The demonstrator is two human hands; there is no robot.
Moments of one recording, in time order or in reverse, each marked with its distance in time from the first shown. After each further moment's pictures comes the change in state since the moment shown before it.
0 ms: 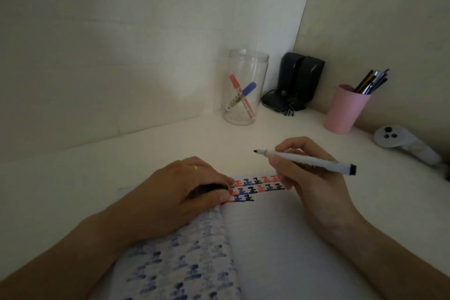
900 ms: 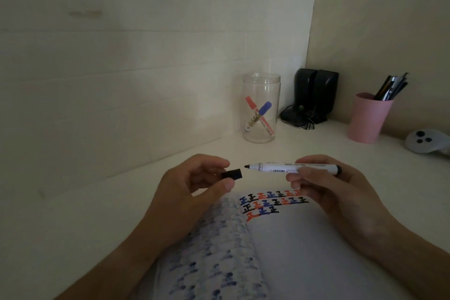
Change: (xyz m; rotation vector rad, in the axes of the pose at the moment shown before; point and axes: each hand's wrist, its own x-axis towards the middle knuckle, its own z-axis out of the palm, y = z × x) left_hand -0.008 0.014 -0.014 -0.499 0.501 -0.224; right_hand -0.002 -0.007 -0.007 0.306 -0.063 0.174
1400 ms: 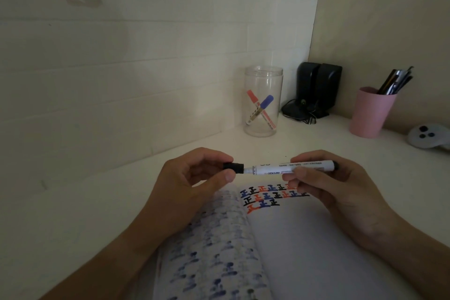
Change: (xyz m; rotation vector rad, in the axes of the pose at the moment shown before) left_hand 0.000 0.004 0.000 -0.079 0.007 -0.002; right_hand -0.006 -0.003 0.006 -0.108 -0.092 -0.045
